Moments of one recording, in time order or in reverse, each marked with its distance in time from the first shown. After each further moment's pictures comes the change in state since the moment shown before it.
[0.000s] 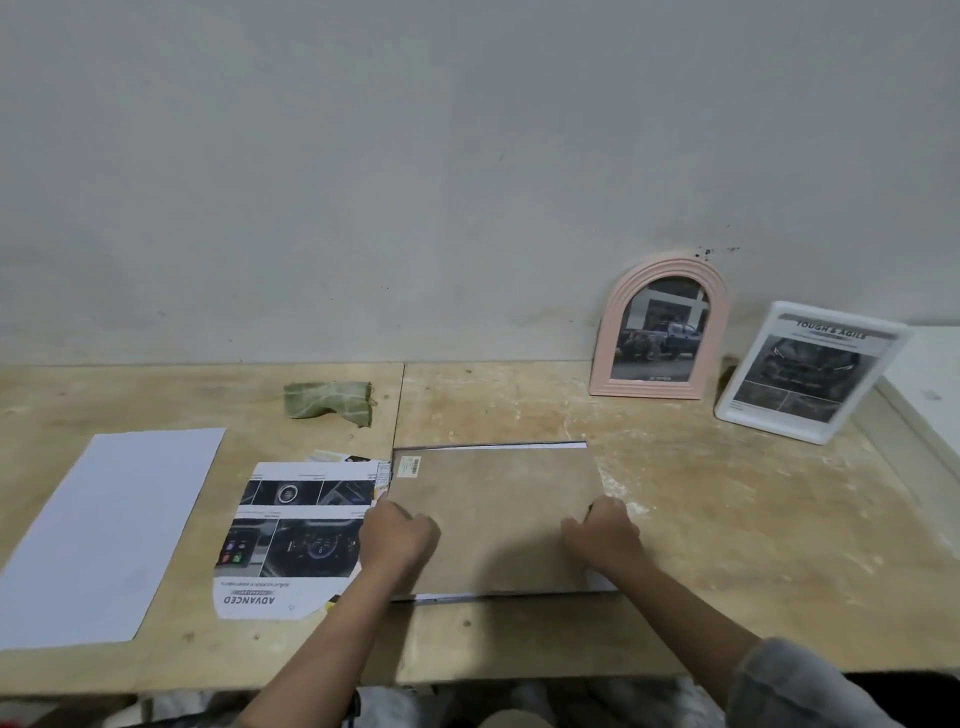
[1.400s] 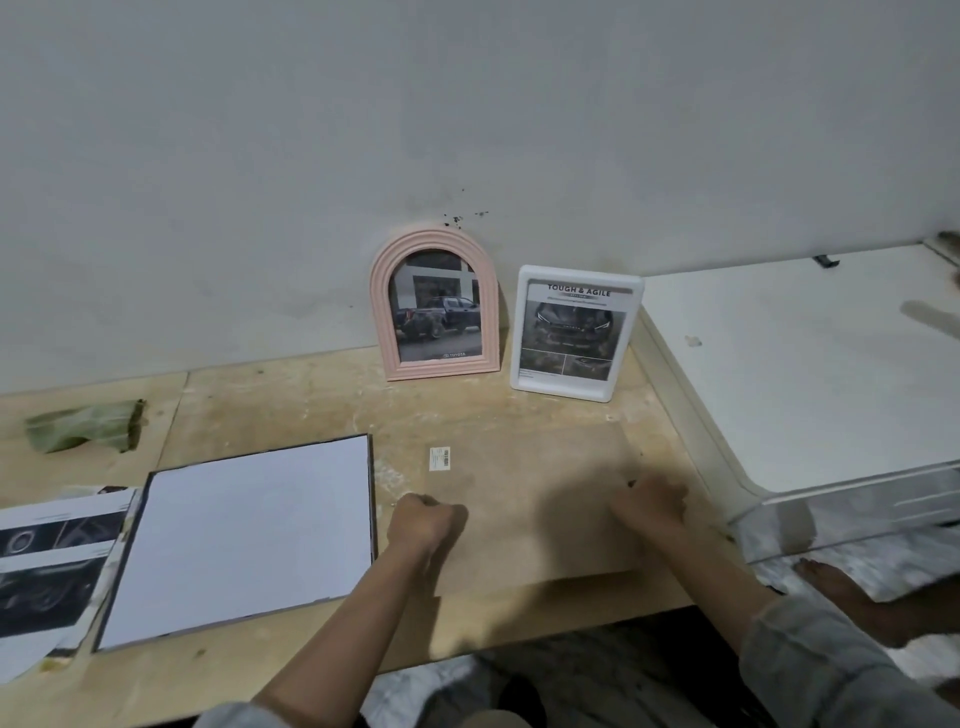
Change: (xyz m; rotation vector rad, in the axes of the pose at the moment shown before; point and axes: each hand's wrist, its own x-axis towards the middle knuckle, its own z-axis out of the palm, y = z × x) left_hand -0.136 0.181 0.253 -0.117 -0.334 -0.110; right_hand 0.097 0.284 -0.194 0.138 0.131 0.341
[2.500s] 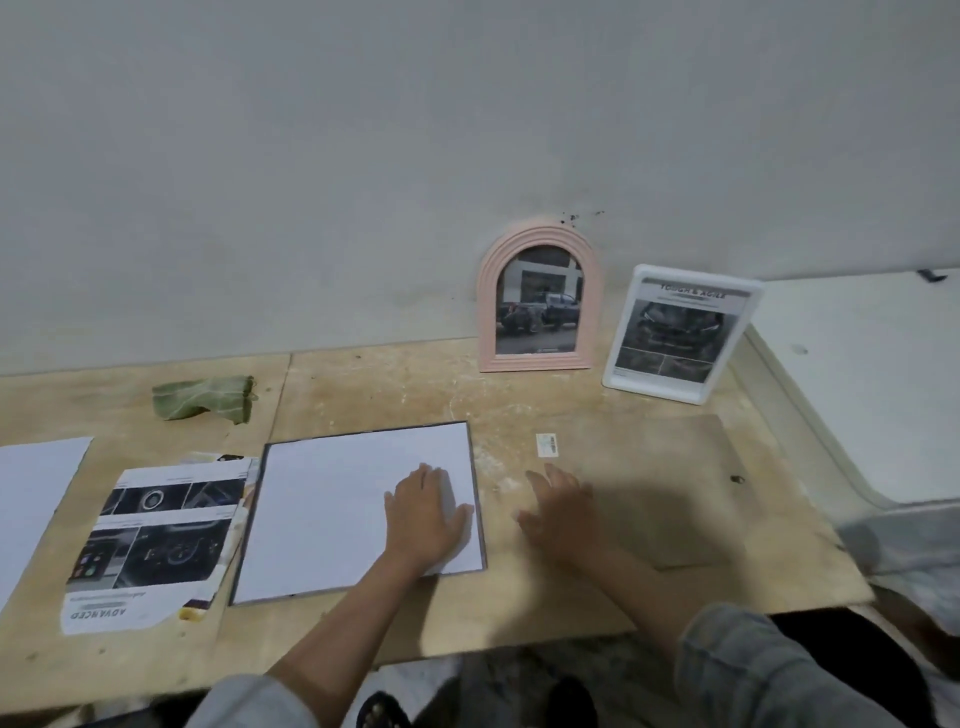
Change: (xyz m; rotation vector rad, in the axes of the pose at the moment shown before) left_hand 0.034 -0.073 -0.140 0.703 0.147 0.532; right_hand -0.123 -0.125 0.143 -0.455 0.025 -0.878
